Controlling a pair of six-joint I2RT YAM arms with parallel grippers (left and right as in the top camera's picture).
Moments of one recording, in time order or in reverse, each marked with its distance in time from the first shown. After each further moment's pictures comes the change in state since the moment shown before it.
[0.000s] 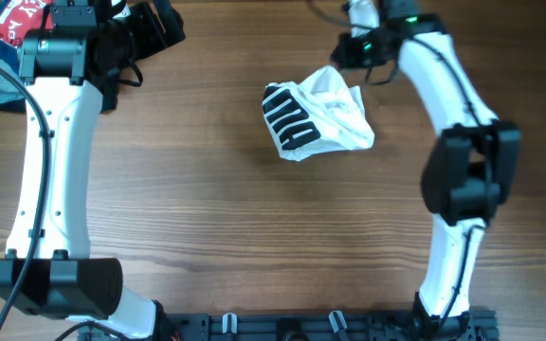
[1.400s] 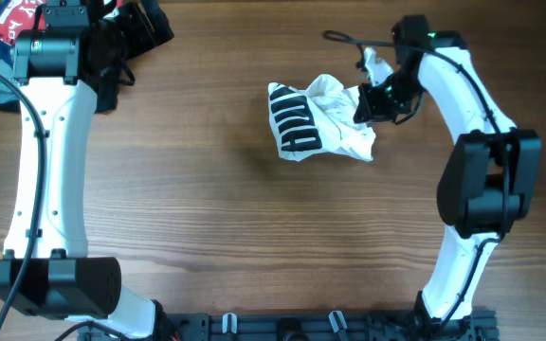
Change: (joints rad) left arm 0.025 0.000 0.000 0.000 -0.079 0.007; right arm -0.040 -0.083 -0.219 -0.370 0.023 -0.170
